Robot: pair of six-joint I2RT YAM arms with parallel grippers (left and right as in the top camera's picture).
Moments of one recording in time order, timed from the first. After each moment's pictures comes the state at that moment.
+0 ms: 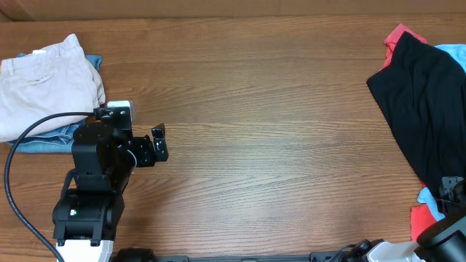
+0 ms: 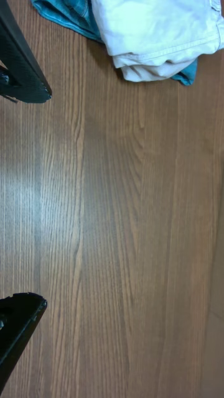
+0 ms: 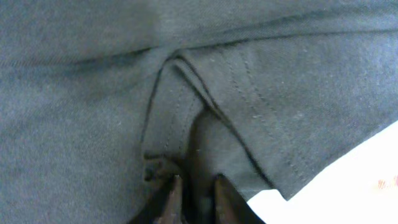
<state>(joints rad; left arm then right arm) -0.03 0.86 0.89 -0.68 0.06 -0.13 -0.96 1.63 0.90 -0.64 0.19 0.62</state>
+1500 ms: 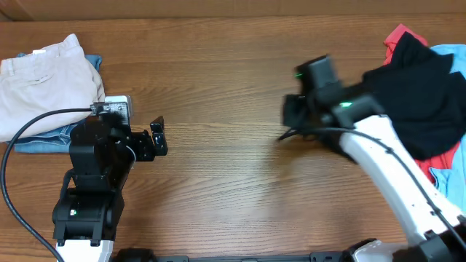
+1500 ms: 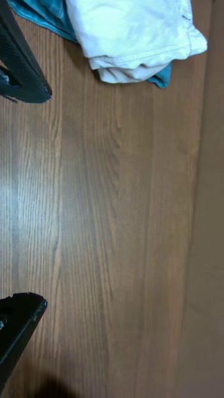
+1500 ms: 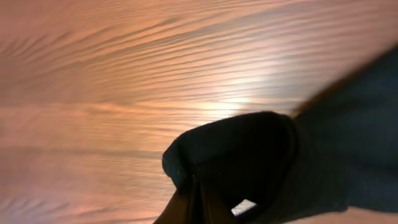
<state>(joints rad) -0.03 0.86 0.89 -0.60 0.06 -0.13 0.43 1.53 1.36 -0.92 -0.02 0.46</state>
